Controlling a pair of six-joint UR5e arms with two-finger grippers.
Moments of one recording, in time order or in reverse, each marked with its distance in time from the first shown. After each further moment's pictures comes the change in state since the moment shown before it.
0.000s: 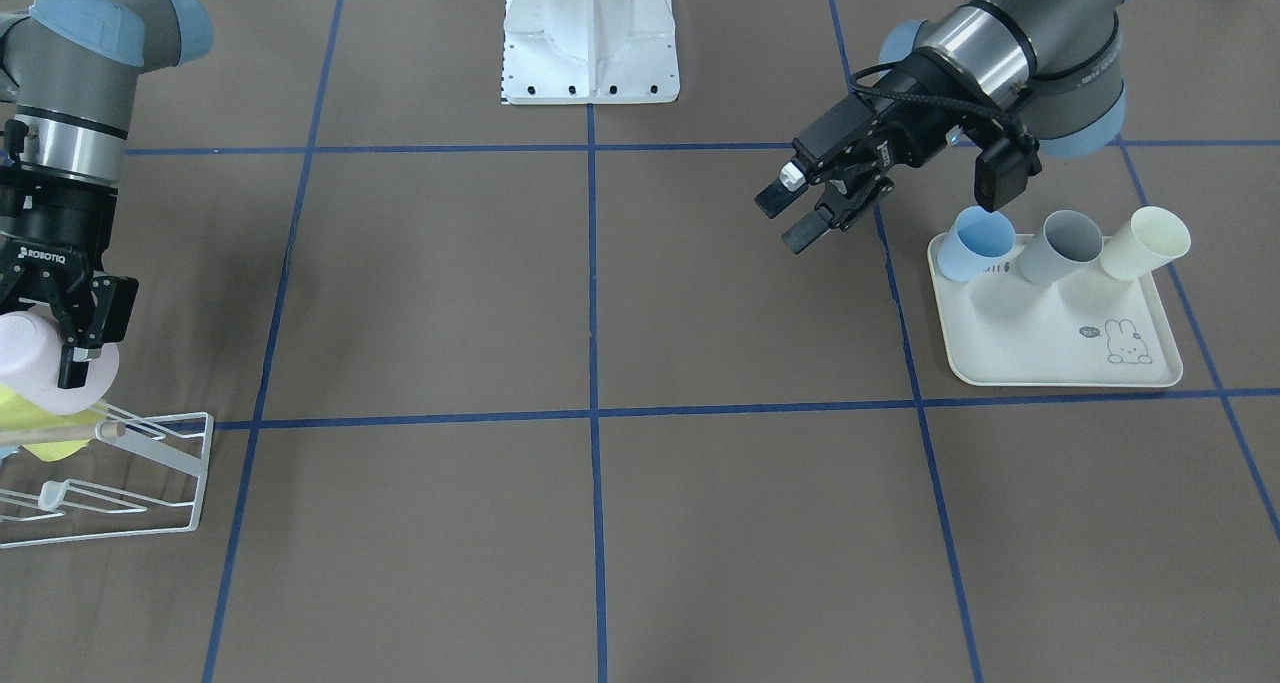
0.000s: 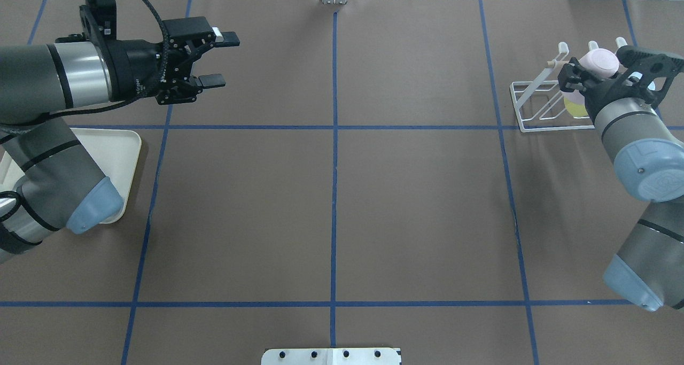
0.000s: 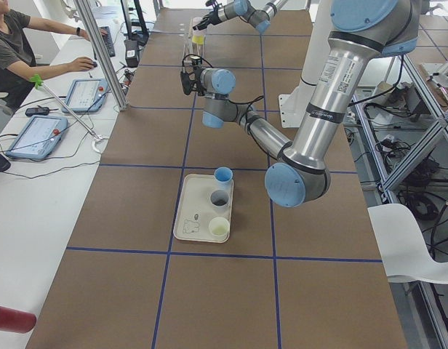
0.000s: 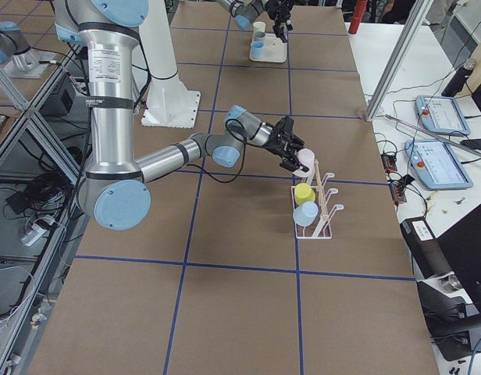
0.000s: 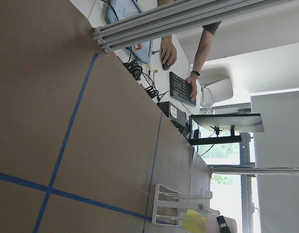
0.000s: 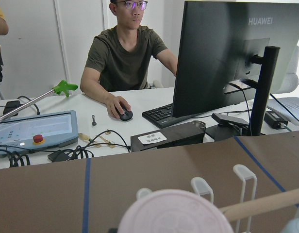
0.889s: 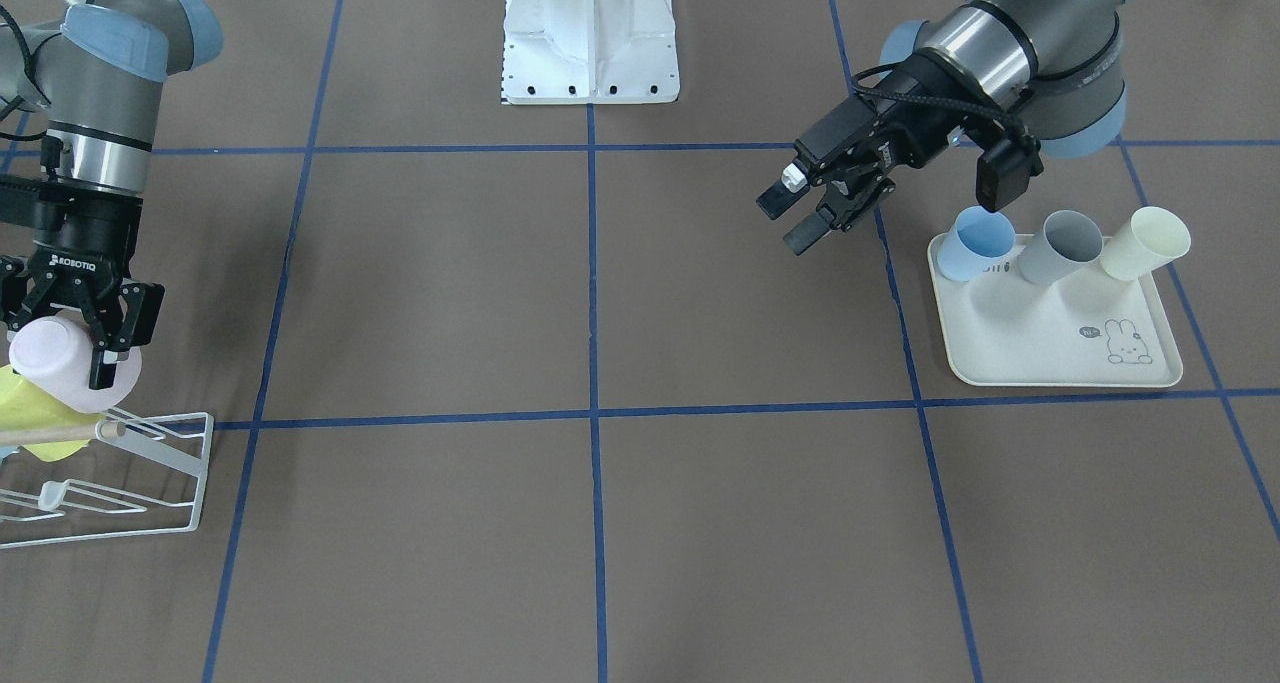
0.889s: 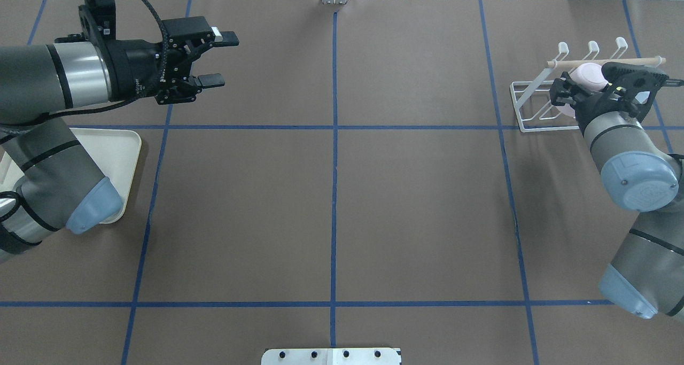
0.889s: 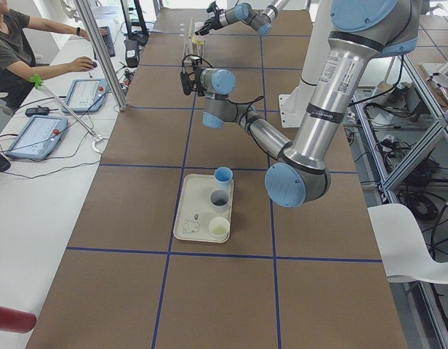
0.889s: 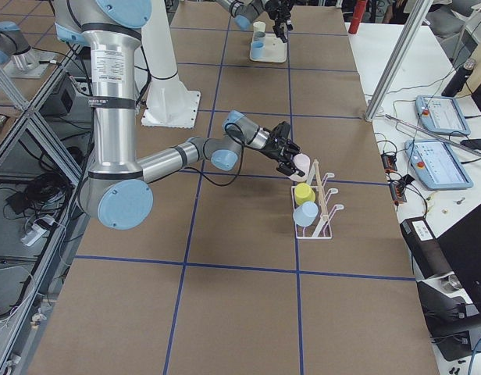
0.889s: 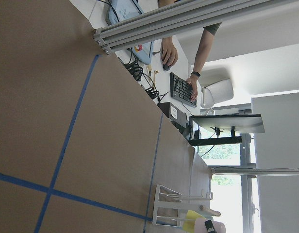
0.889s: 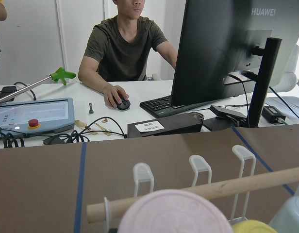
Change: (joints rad) left arm 0.000 0.001 0.000 0.000 0.004 0.000; right arm -0.034 -0.002 -0.034 0.000 -0.022 0.001
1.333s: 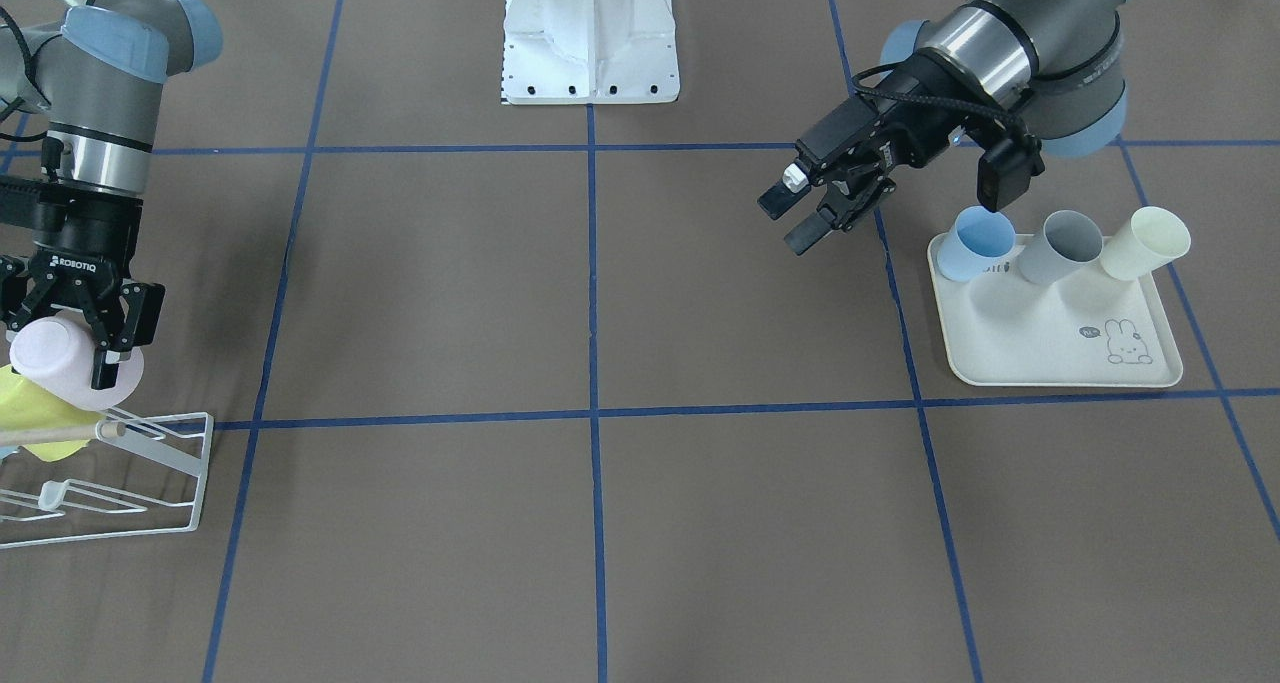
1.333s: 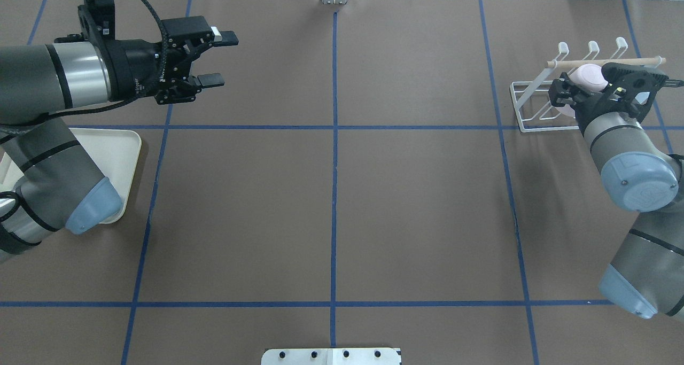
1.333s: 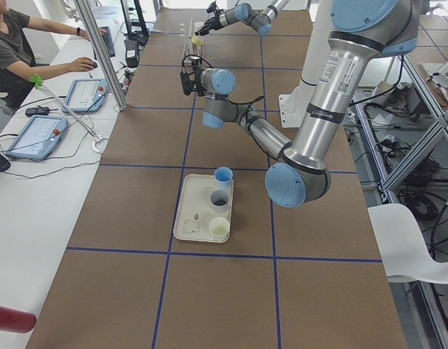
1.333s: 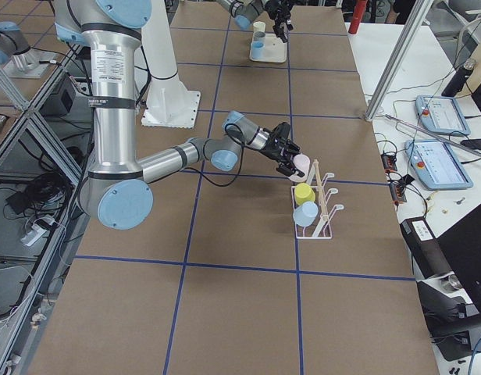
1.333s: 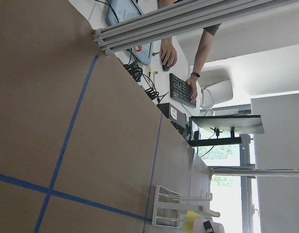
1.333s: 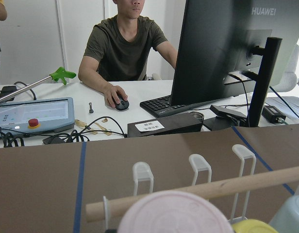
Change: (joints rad) left arm 0.000 0.001 0.000 0.000 0.003 -0.001; right arm 0.000 0.000 -0.005 0.006 0.001 -0.001
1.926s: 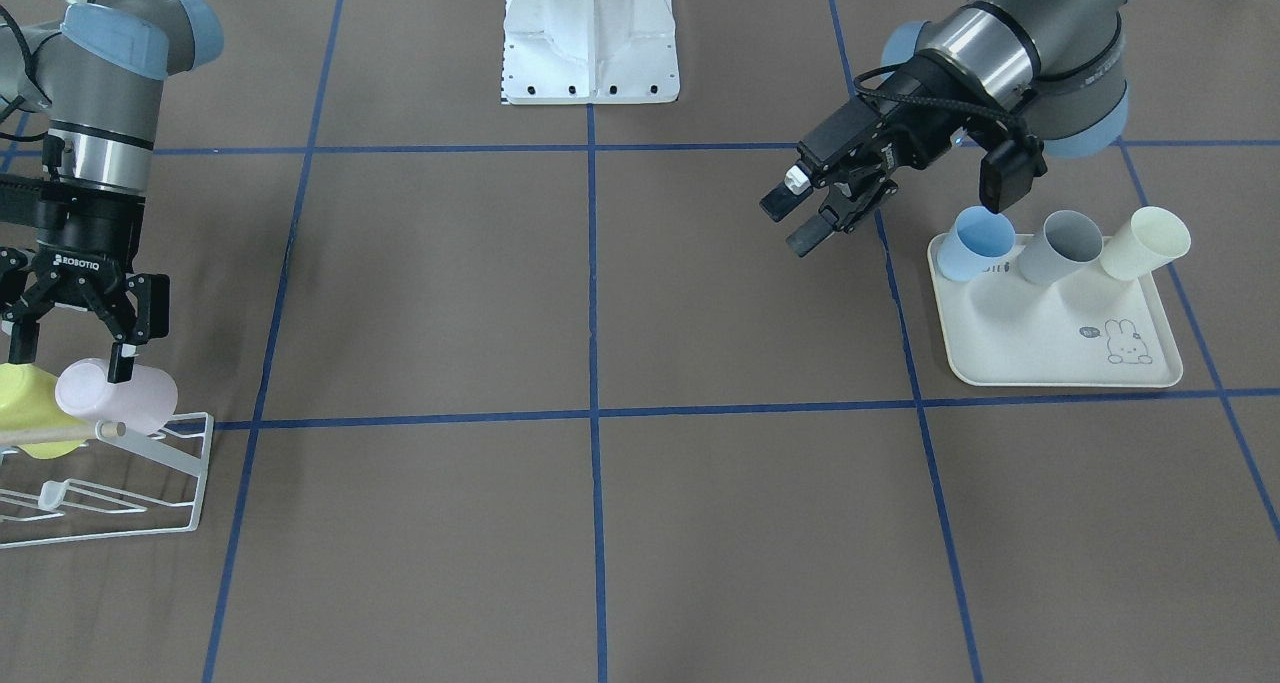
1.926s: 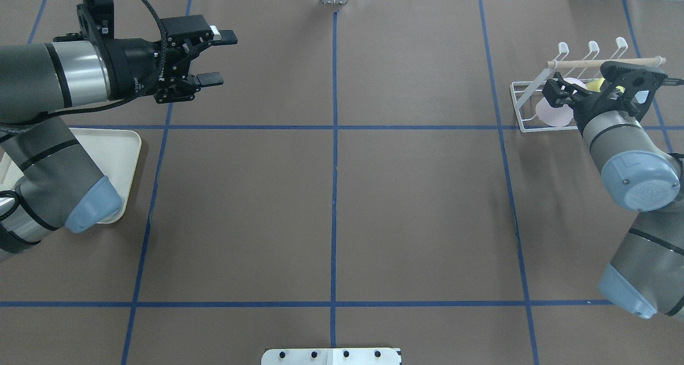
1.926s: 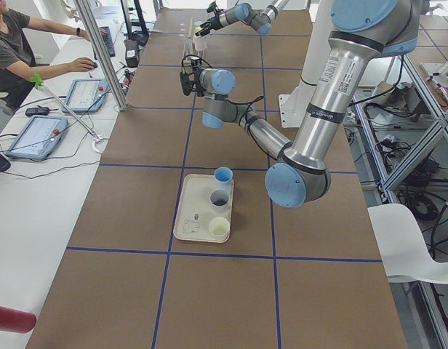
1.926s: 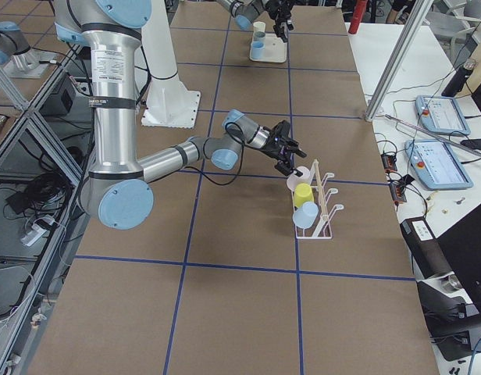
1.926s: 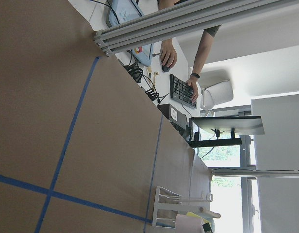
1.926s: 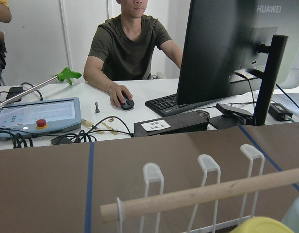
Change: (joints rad) left arm -0.012 0.006 0.000 0.002 -0.012 0.016; right arm 0.002 0.004 0.029 0.002 0.026 0.000
